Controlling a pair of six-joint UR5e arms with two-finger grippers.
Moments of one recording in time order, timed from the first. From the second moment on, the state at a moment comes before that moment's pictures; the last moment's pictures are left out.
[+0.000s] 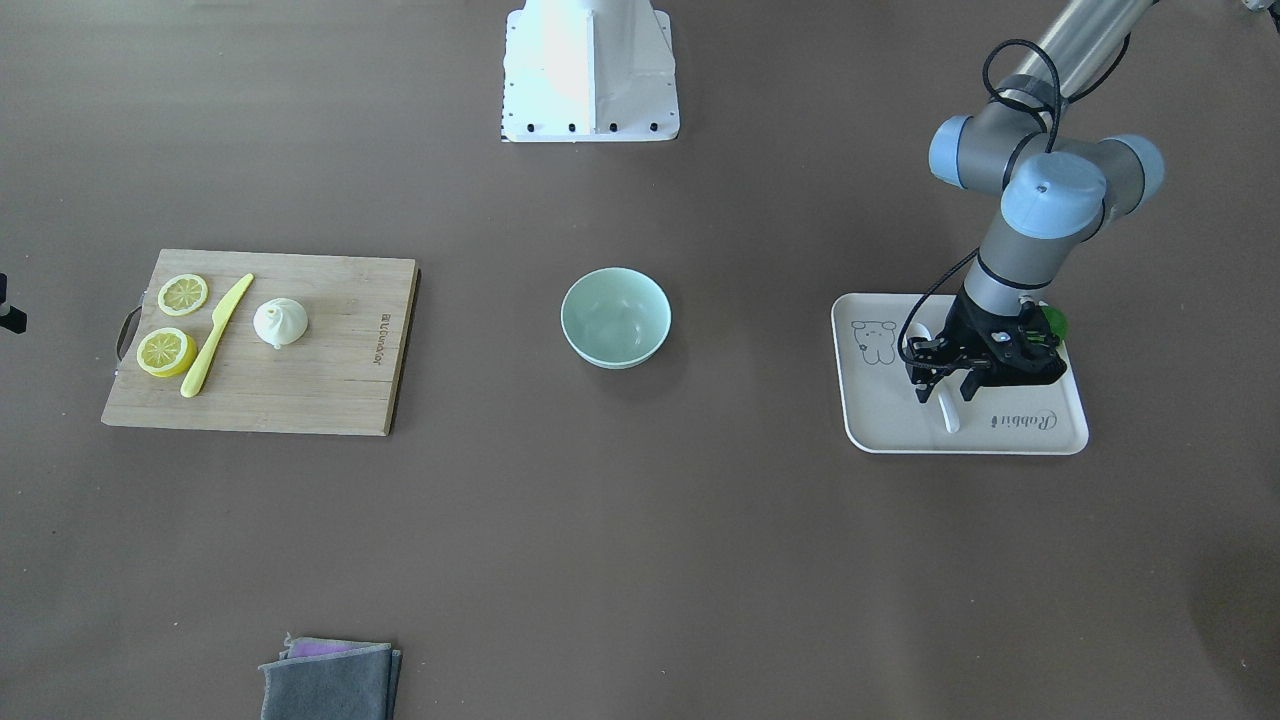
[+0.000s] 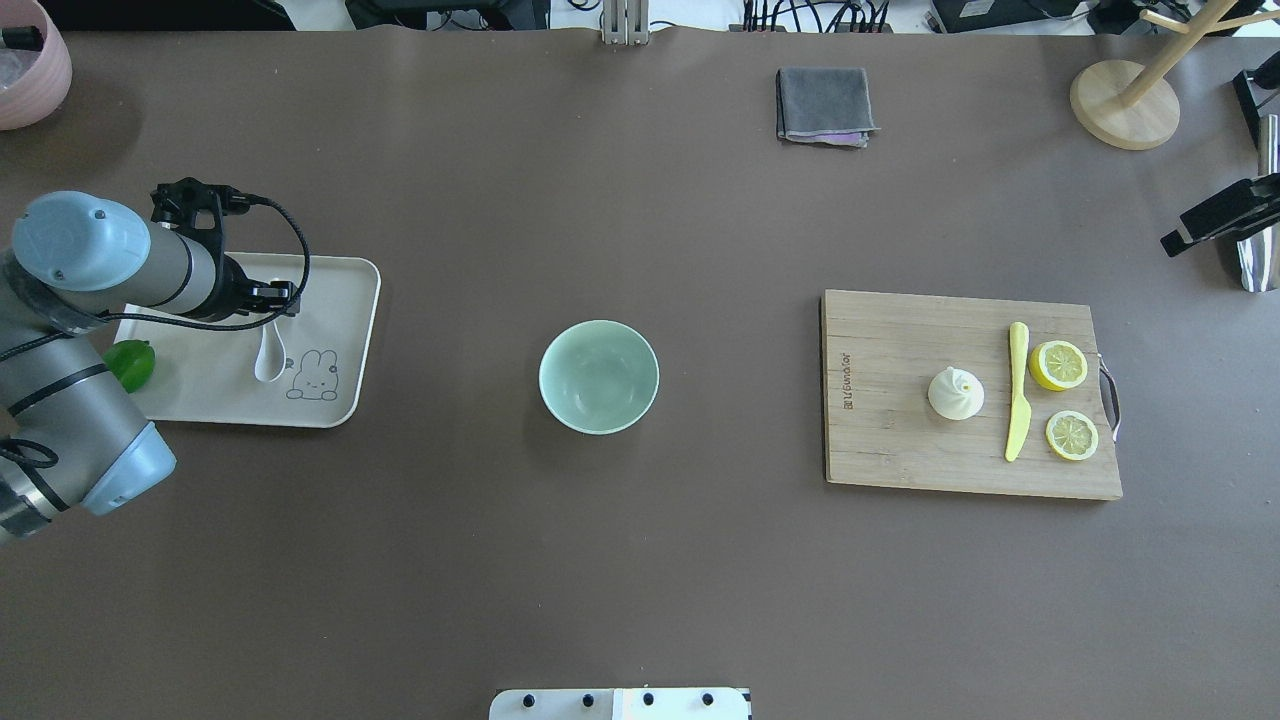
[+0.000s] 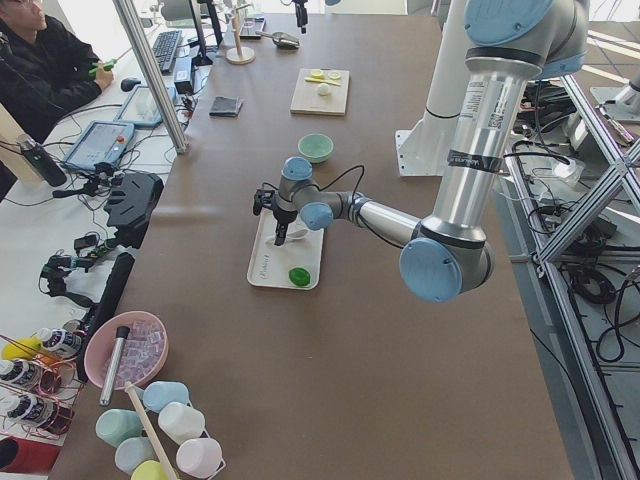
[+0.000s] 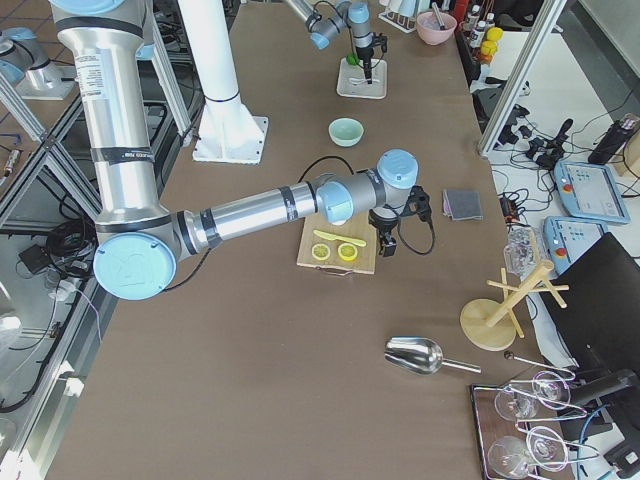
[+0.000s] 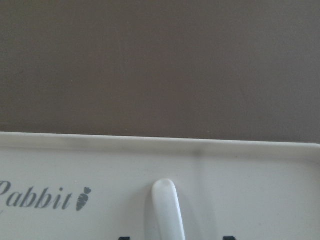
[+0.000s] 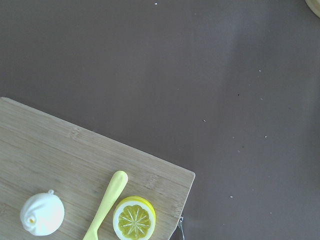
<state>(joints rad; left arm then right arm) -0.79 -1.80 -1.56 -2.11 -1.85 -1.00 1.29 -1.45 1.75 -1.50 2.44 0.18</state>
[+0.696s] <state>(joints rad) -0.79 -1.80 -1.59 -2.10 -1.86 -1.00 1.26 -1.42 1.75 -1.50 2.44 0.21</state>
